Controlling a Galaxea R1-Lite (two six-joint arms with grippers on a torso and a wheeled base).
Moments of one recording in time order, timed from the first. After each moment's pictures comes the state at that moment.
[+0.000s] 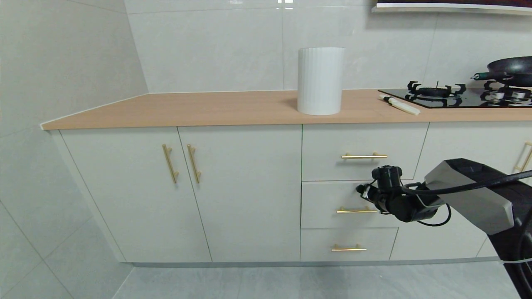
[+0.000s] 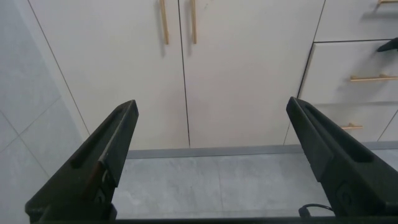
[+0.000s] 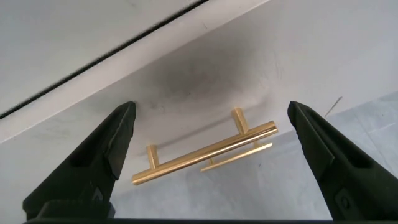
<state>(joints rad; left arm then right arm) 0.00 0.00 0.00 0.01 -0.03 0.01 0.16 2.58 -1.44 -0.58 -0.26 0.56</state>
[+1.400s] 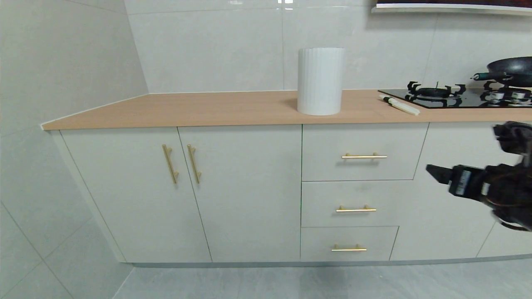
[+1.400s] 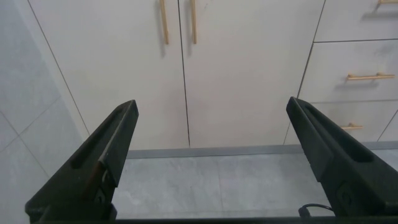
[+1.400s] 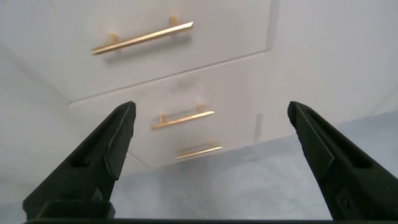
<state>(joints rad) 0.00 0.00 0.00 0.01 -0.03 0.01 0.26 1.38 -0.57 -0.54 -0.40 0.22</state>
